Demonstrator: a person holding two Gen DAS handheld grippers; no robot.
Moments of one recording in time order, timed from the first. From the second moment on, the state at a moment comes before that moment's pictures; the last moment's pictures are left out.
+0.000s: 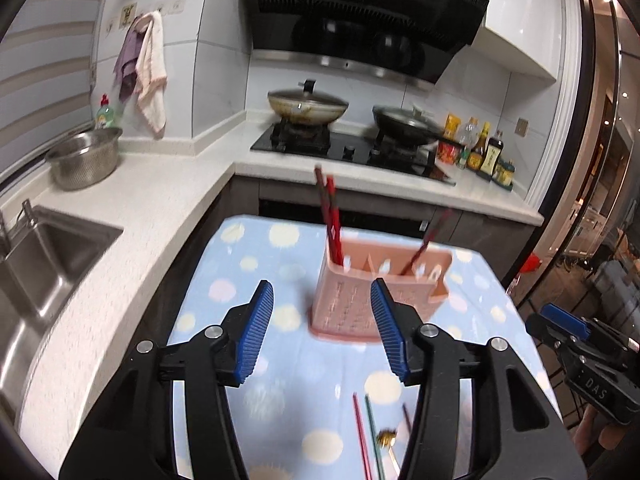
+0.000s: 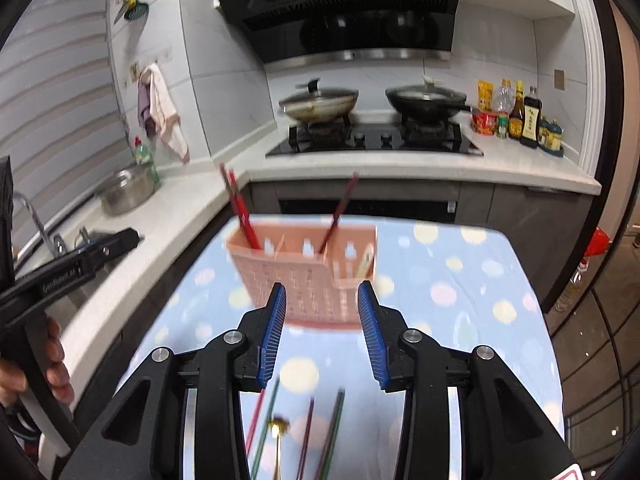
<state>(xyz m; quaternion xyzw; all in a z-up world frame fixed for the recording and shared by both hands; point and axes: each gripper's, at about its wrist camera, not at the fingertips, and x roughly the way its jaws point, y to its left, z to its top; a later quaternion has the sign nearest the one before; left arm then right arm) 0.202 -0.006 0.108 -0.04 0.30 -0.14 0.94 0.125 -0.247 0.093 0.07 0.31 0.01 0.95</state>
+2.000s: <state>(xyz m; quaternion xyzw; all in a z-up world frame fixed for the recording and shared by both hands) 0.047 -0.033 -0.065 0.00 0.48 -0.19 0.86 0.001 -0.218 -0.083 0.09 0.48 -0.02 0.87</state>
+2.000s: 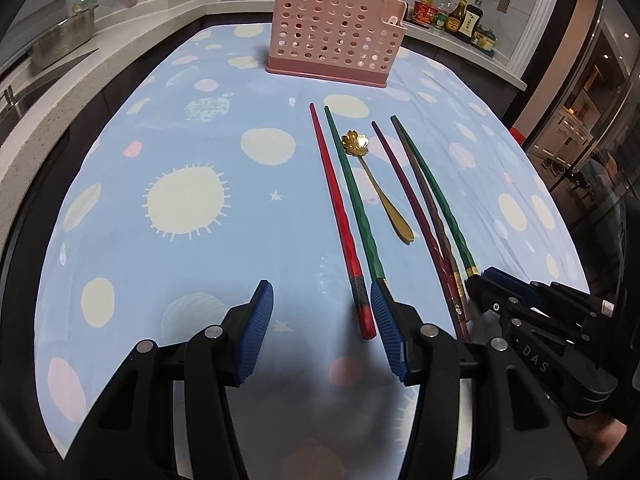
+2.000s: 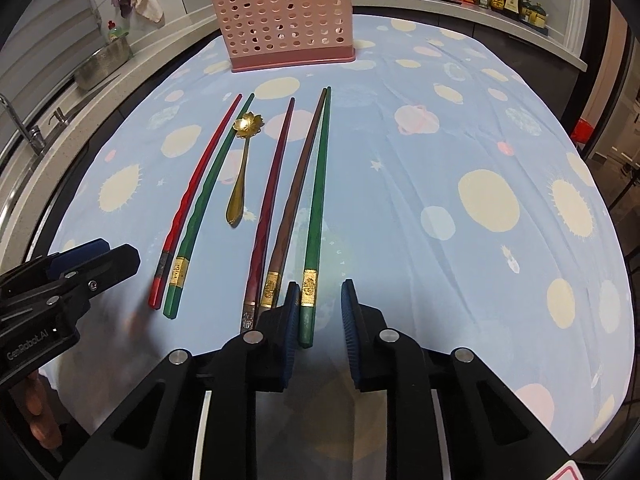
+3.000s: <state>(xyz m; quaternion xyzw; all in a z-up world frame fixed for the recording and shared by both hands) 0.053 -0.039 -0.083 0.03 0.48 -0.17 0.86 -0.005 -0.228 -0.084 0.11 0.48 -0.02 0.87</state>
